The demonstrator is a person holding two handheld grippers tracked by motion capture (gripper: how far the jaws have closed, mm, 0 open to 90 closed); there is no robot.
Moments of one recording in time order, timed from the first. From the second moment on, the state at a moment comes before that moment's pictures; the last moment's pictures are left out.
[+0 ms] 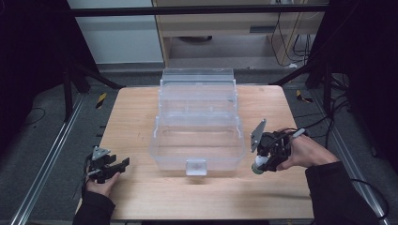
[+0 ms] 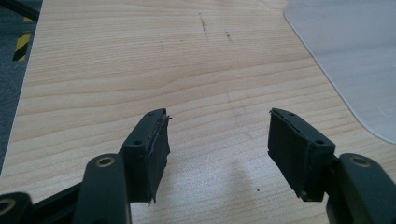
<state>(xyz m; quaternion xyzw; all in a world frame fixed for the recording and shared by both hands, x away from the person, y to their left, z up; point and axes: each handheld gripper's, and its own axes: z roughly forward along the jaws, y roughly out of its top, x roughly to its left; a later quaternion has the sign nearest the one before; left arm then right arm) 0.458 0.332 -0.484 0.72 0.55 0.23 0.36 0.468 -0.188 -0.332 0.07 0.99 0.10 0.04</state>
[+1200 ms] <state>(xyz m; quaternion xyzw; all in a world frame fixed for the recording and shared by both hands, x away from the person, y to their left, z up) 0.460 0.331 -0.486 0.72 0.55 0.23 0.35 0.510 -0.151 -0.284 0.06 0.99 0.12 0.05</state>
